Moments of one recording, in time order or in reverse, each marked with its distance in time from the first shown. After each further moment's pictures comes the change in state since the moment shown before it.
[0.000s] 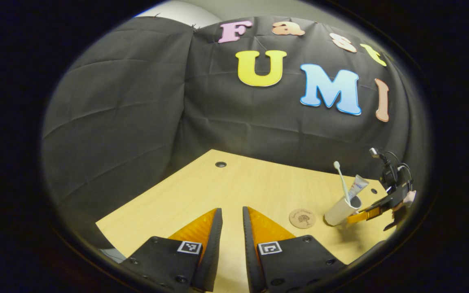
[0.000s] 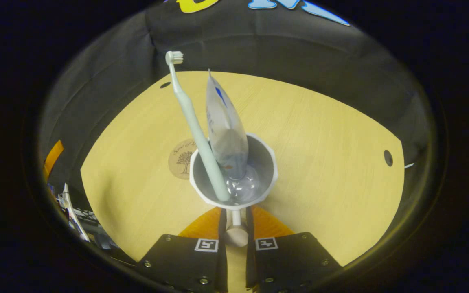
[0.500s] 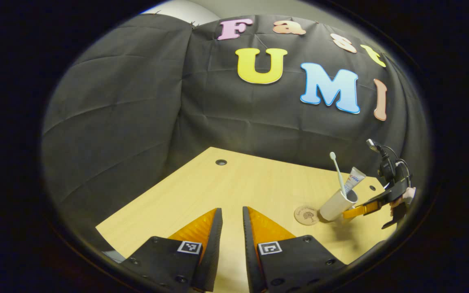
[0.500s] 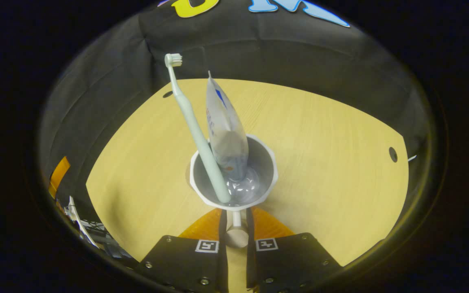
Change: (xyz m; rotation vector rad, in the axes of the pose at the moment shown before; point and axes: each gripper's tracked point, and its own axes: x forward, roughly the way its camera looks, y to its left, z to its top) left arm 0.012 0.032 -0.002 0.006 0.020 -0.043; right arm -0.002 0.004 0.004 0.051 -0.036 0.011
